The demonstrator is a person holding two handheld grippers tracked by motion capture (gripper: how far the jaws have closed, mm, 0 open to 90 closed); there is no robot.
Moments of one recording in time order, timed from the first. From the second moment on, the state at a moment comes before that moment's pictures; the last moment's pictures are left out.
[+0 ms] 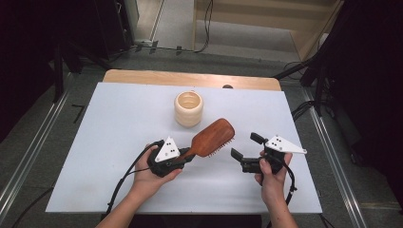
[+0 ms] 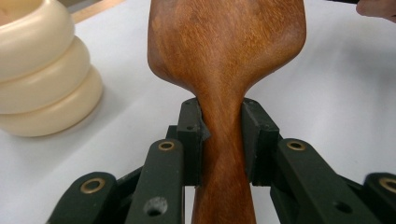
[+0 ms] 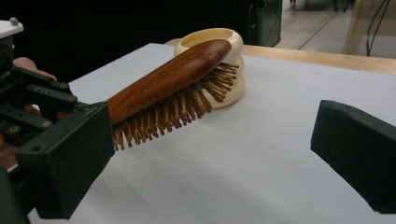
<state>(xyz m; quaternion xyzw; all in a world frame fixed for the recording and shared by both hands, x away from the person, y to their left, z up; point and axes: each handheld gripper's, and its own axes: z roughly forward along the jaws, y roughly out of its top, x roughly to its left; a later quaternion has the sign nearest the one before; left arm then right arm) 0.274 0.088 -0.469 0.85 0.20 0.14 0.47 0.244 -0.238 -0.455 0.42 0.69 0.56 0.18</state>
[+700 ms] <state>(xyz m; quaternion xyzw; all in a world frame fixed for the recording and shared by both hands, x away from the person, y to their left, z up) 0.267 0.101 -0.477 0.83 0.22 0.17 0.49 0.265 -0.190 -0.449 0.45 0.68 0.56 0.13</state>
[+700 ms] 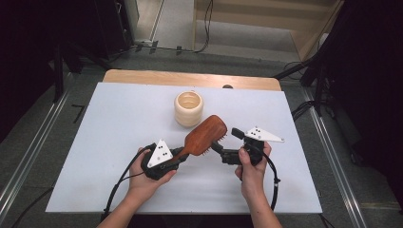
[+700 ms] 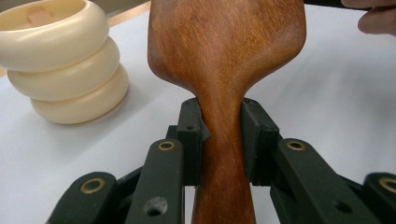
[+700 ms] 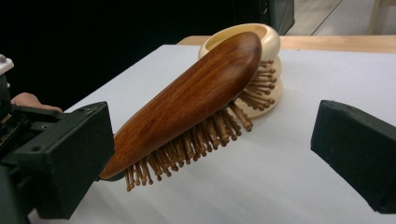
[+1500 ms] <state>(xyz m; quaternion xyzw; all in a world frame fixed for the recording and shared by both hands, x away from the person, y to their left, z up) 0.257 0.093 -0.485 0.82 0.21 0.19 0.50 0.272 -0.173 -0.463 0.52 0.63 0.57 0.05</state>
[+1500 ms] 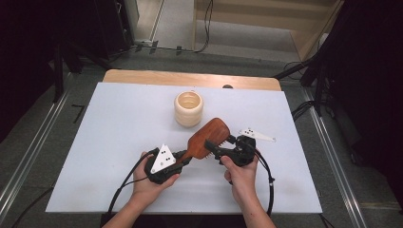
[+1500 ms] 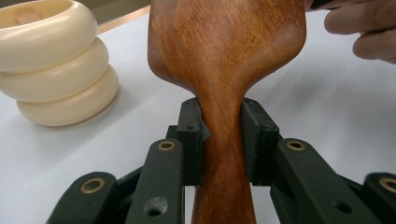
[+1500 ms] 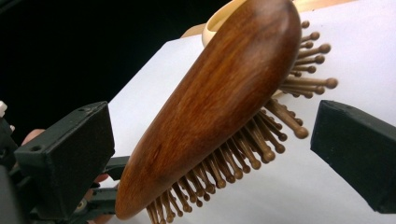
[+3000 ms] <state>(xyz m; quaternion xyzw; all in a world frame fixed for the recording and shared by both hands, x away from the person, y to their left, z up) 0.264 0.115 -0.491 0.78 0.25 0.10 0.56 0.267 -0.183 -0.463 0.47 0.61 0.63 0.00</state>
